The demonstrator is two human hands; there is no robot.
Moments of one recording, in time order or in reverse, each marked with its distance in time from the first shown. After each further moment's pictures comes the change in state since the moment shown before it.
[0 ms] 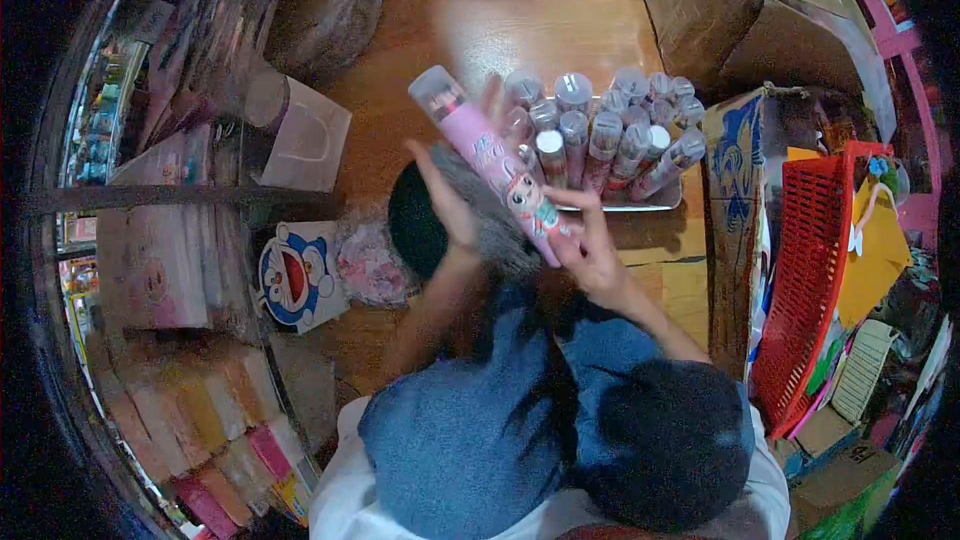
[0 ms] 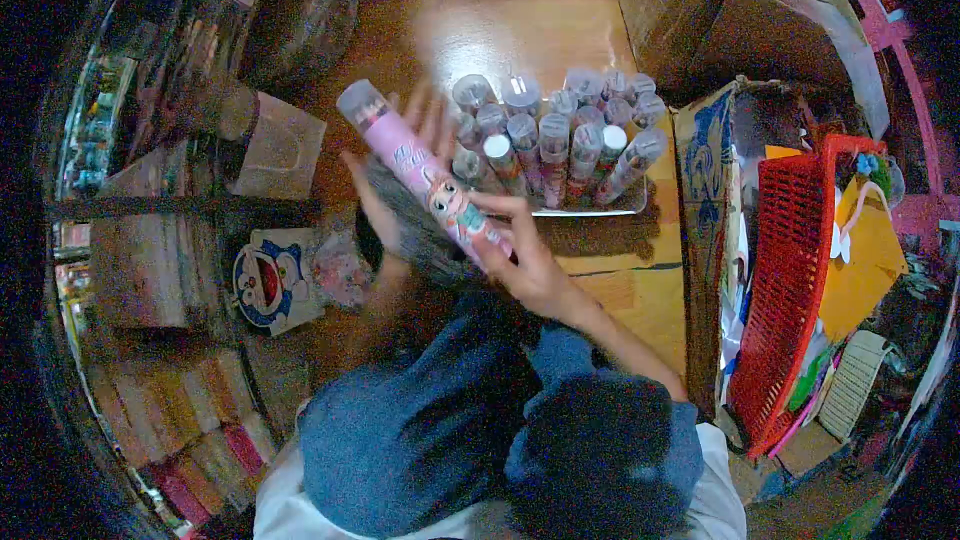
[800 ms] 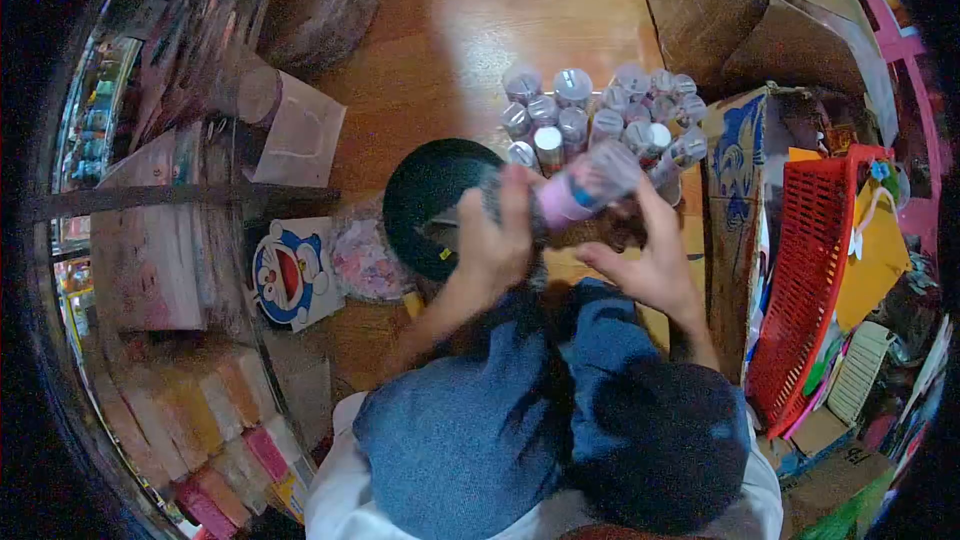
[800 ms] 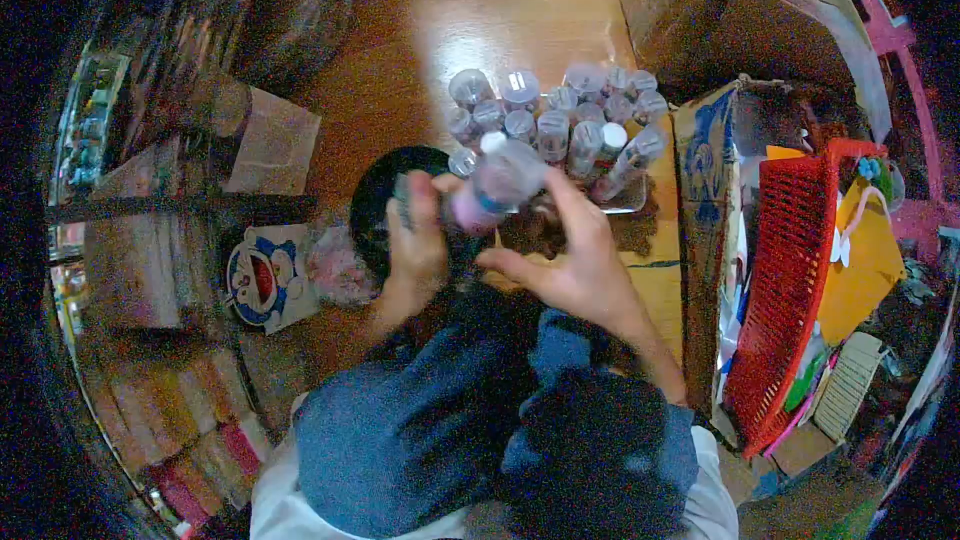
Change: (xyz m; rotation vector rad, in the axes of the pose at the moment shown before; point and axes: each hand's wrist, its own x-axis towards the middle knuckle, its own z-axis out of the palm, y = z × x) left_hand -0.045 -0.003 0.015 1.346 0.199 -0.104; right_hand 0.013 -0.068 -0.022 -0.567 0.206 -0.197
